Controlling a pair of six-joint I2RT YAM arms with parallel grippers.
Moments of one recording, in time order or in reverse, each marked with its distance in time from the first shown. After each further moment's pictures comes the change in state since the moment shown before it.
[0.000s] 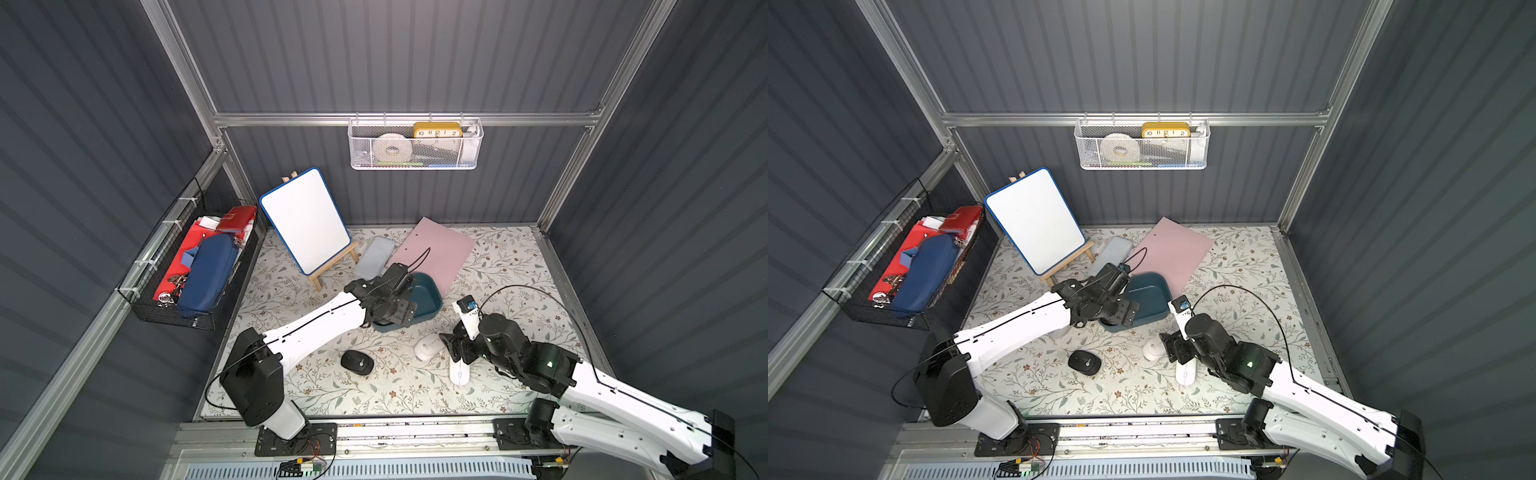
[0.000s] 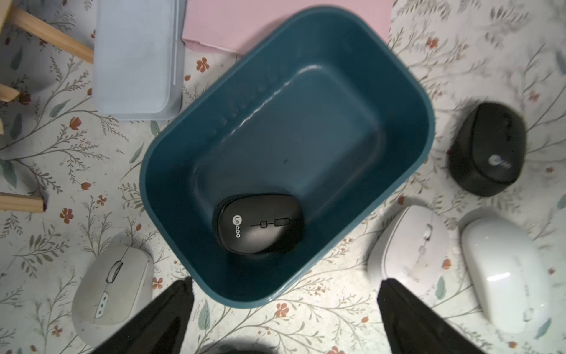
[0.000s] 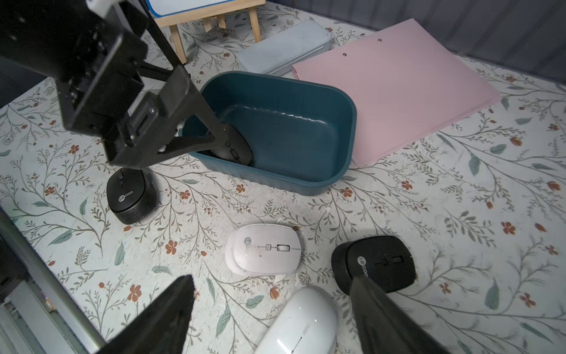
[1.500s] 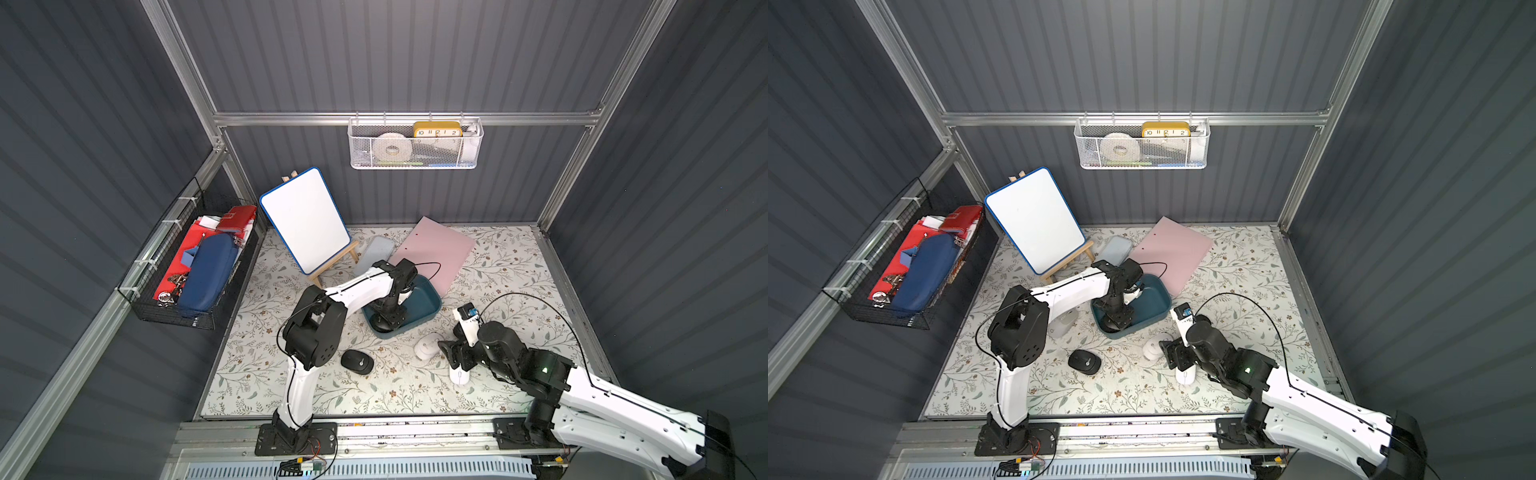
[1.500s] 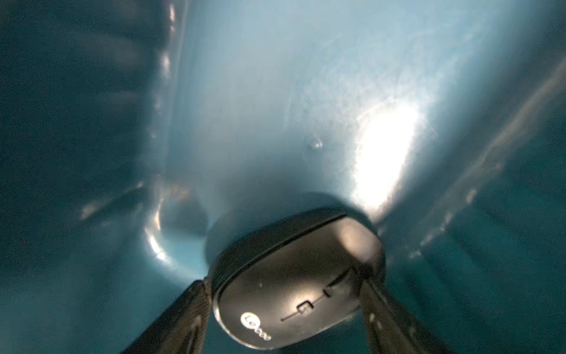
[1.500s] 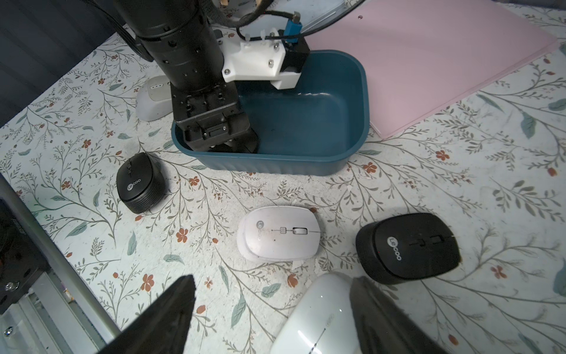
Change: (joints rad) left arm 0.110 0.449 0.275 -0.253 0.097 0.337; right arm -0.001 -0.028 -0.111 0.077 -0.067 0.078
